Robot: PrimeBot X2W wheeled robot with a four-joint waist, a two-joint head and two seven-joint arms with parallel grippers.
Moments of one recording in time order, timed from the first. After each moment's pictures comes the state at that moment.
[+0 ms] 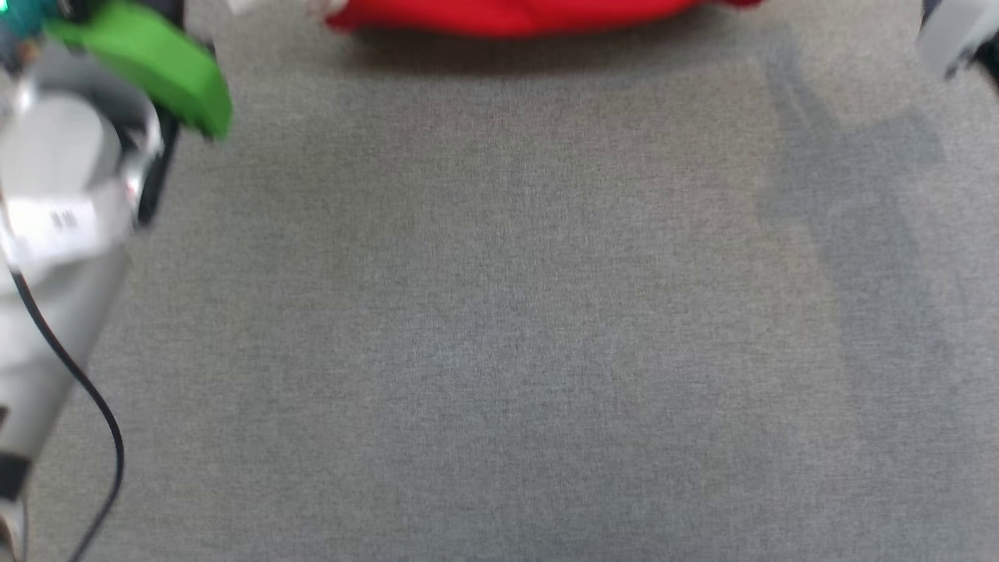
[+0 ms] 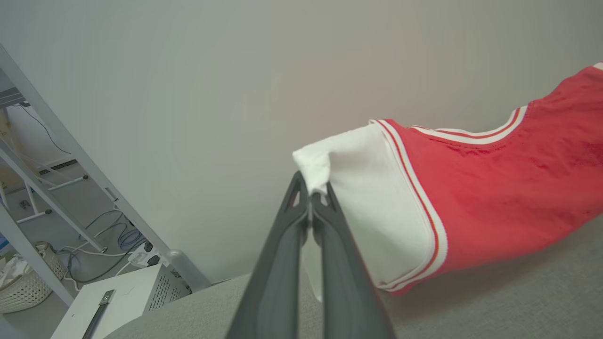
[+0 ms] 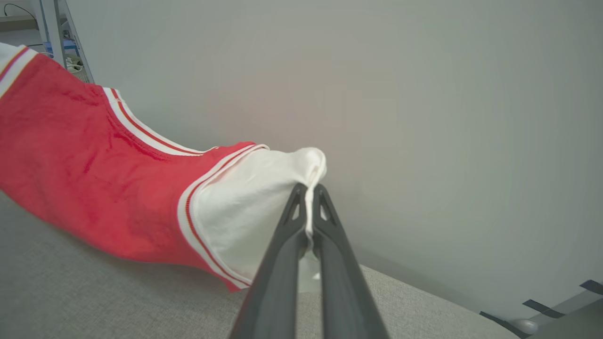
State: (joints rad) left arm -1.09 0.59 -0.74 0.53 -0.67 0.06 -0.26; right arm -1.34 -0.57 1.00 0.79 0.86 0.13 -0.24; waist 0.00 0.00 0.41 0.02
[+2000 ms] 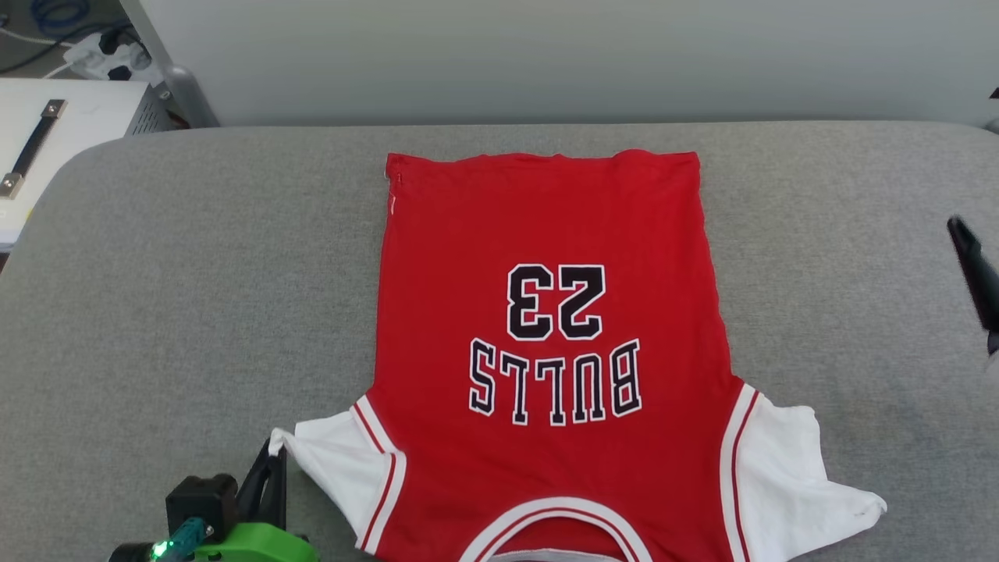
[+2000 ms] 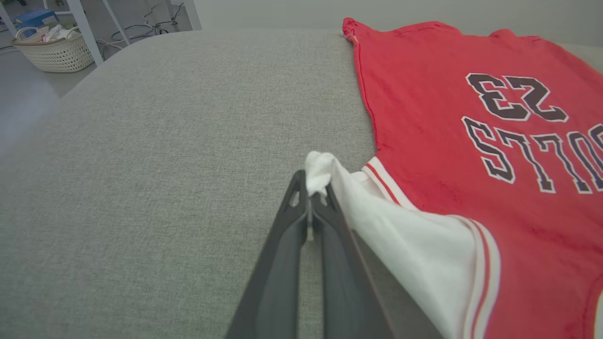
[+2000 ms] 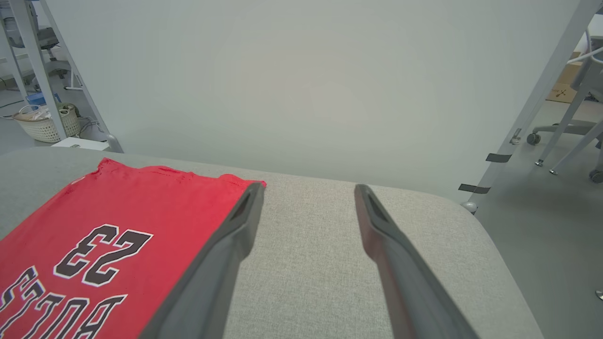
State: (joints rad) left arm 0.04 0.50 -0.48 0.13 -0.63 0.30 -0.26; right arm -0.26 -0.68 0.16 0.14 0.66 0.13 -0.03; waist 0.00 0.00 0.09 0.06
